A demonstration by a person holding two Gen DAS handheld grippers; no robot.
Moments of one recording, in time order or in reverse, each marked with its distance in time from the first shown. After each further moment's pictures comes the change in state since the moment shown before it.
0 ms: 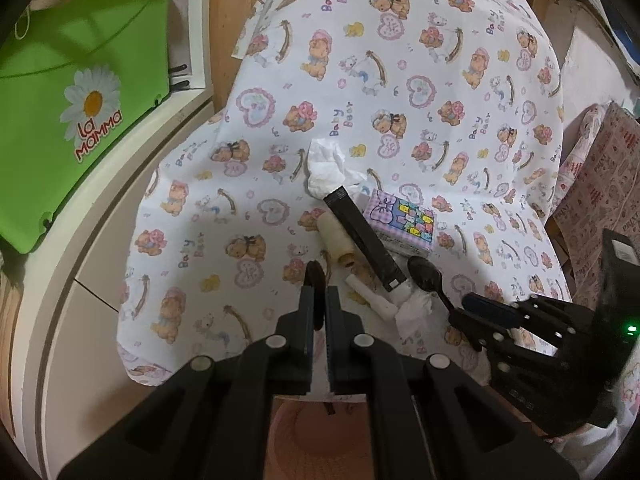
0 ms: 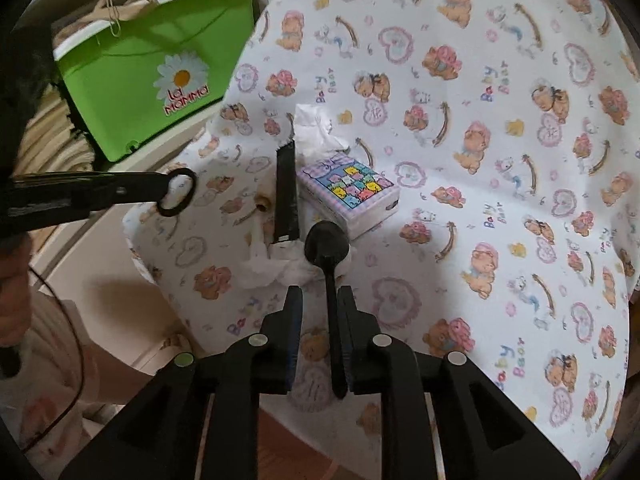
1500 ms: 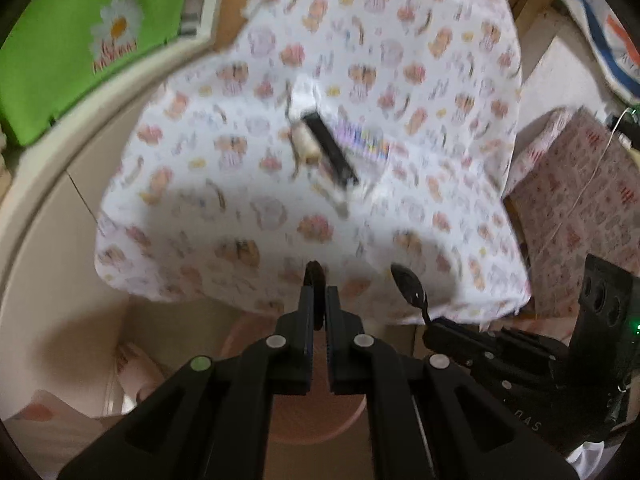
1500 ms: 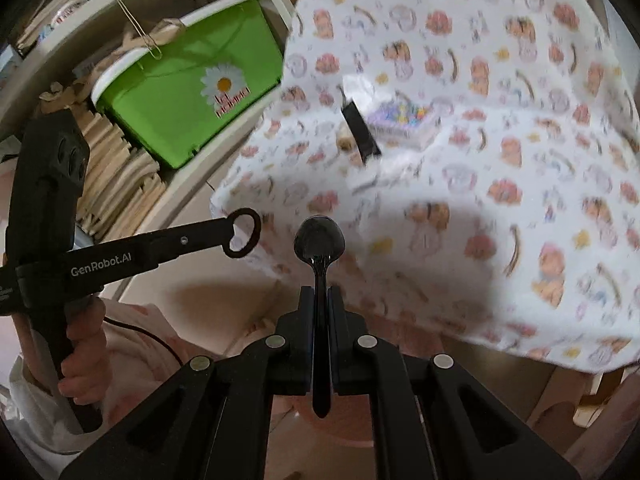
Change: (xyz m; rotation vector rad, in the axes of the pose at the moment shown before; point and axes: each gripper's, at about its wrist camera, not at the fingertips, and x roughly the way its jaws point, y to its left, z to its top) left arm -0.037 -0.006 -0.081 -0.111 0.102 -0.132; right arm -0.064 0.051 -0.074 0.221 0.042 0.193
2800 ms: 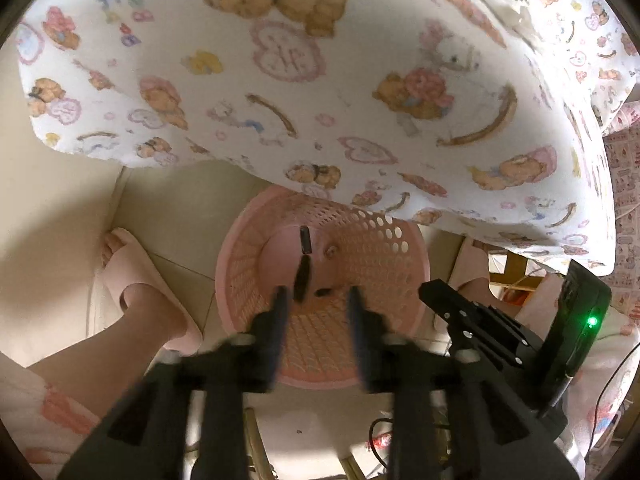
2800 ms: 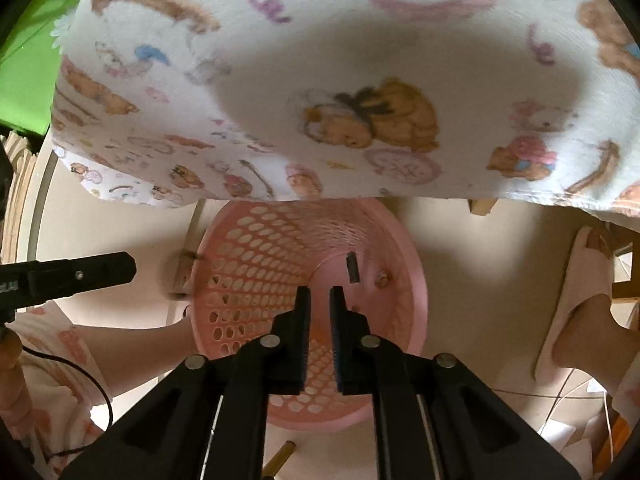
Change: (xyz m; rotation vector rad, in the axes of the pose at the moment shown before) left arm 0.120 0.035 -0.044 -0.159 0.429 0.100; right arm 0.132 -0.092 -0.082 0.273 0.277 -0.158
